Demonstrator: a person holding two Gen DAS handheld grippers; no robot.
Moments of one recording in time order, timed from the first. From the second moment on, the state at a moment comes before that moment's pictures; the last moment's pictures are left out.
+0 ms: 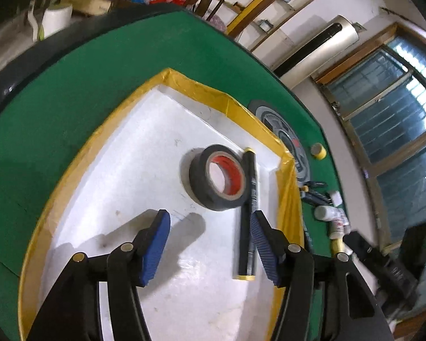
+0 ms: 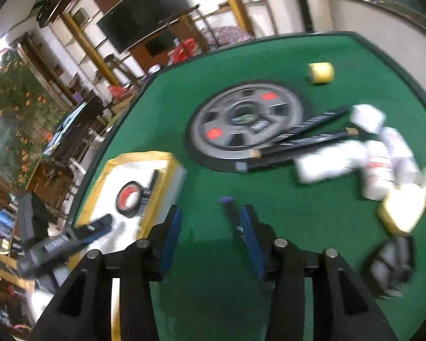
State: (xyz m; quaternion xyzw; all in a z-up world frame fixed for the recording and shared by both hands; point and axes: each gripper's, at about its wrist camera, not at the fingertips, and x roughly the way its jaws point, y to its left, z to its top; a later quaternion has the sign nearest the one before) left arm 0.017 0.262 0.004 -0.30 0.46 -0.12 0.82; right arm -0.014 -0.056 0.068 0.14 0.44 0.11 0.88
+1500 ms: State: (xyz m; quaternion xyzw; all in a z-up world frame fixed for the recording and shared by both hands) left arm 0.006 0.009 0.006 -0.02 0.50 -0.15 0.85; right arm -0.088 -0.246 0.029 0.24 0.32 -0.02 0.92
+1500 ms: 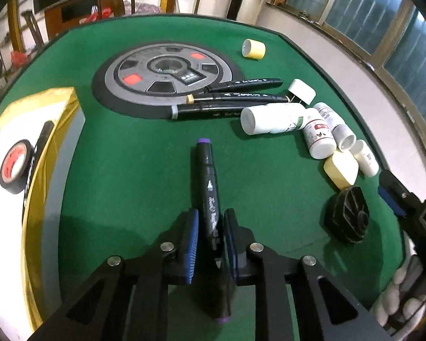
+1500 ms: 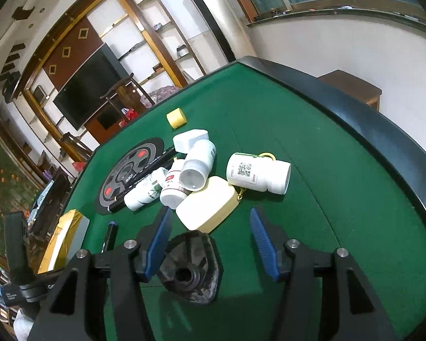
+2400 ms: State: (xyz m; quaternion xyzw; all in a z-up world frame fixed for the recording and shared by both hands) left arm -0.062 0.101 0.064 -0.13 0.42 -0.26 0.86; right arm -0.051 -0.167 0.013 0.05 0.46 -0.01 0.89
